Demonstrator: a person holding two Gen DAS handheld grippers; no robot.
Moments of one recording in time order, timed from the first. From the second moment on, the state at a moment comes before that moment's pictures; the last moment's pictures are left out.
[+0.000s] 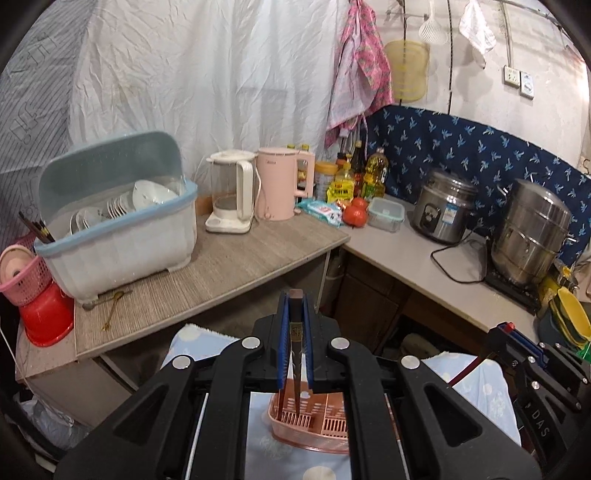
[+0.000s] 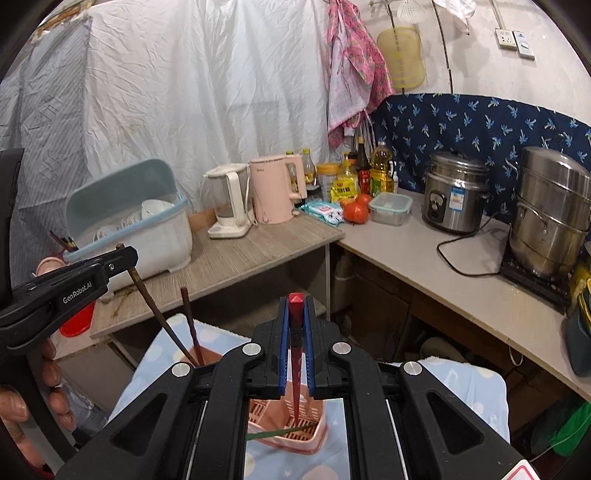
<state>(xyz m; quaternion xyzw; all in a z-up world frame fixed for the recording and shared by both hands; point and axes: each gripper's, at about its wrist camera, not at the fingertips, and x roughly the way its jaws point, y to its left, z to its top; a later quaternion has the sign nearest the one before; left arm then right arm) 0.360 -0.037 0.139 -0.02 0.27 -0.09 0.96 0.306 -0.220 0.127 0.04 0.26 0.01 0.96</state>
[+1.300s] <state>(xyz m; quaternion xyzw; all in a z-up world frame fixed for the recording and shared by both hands) 0.191 0.000 0.078 0.02 0.32 -0.03 0.95 0.130 -0.212 0.078 0.06 0.29 0.00 0.96</state>
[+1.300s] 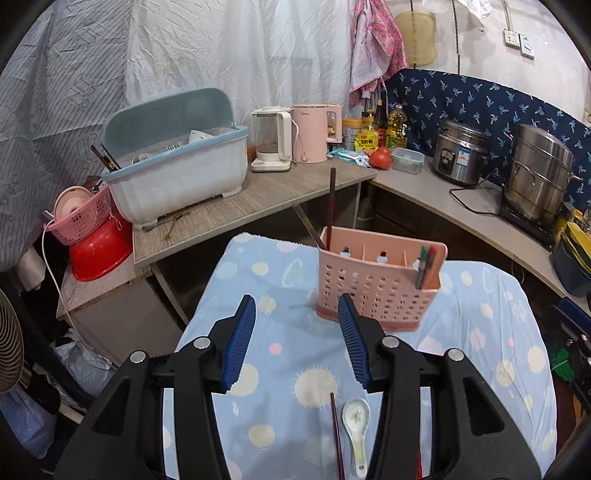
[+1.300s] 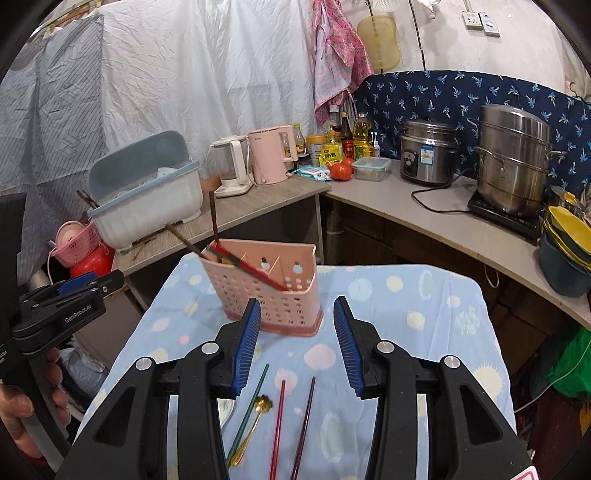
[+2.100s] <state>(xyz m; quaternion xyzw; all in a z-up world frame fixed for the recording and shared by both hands) 0.106 0.016 -0.014 0.01 0.41 -0.03 0.91 0.047 -0.202 -0.022 0.07 0.38 -0.01 0.92</state>
